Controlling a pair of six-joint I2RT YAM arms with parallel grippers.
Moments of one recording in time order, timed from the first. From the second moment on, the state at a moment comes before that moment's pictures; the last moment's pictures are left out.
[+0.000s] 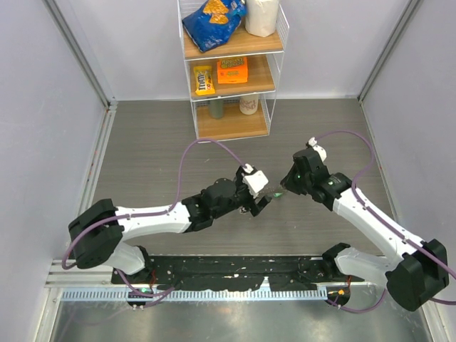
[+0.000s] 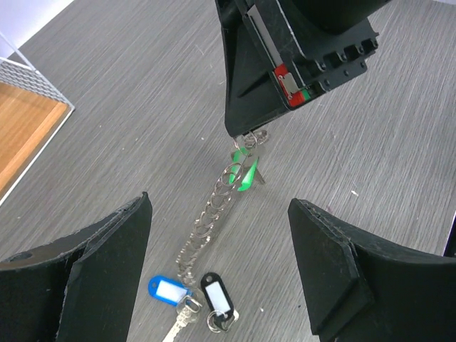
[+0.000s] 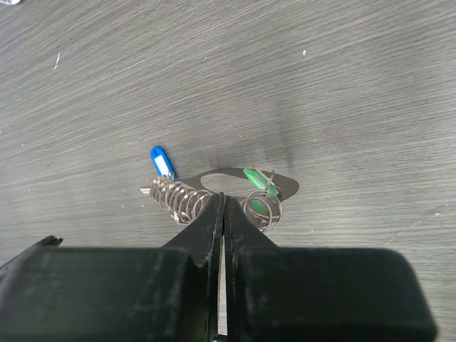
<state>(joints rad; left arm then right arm) -1.11 1.43 0.77 0.46 -0.11 0.11 0.51 1.08 0.82 -0.54 0.16 0.85</state>
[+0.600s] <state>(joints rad) -1.12 1.58 0.84 0.56 -0.05 0.14 0.51 1.01 0.82 -0.63 0.16 0.85</state>
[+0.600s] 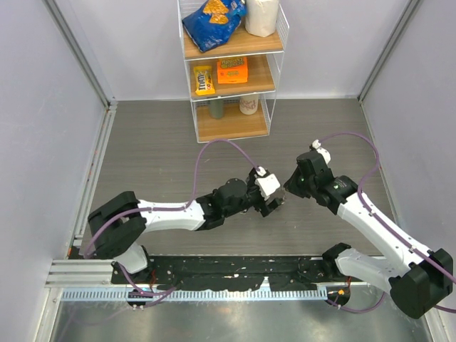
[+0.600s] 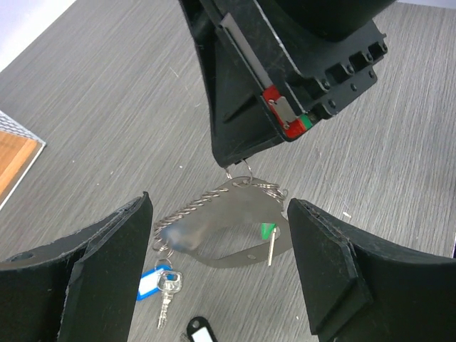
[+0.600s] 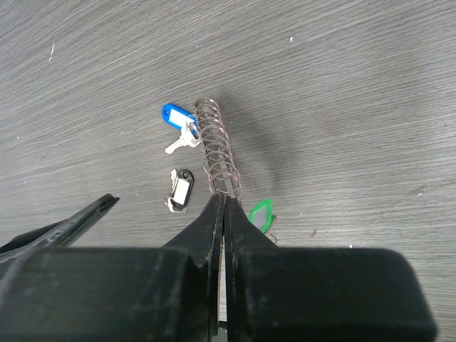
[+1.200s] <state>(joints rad) -1.13 1.69 0.84 0.76 -0.02 0.17 0.51 1.02 0.82 -0.63 0.15 0.85</state>
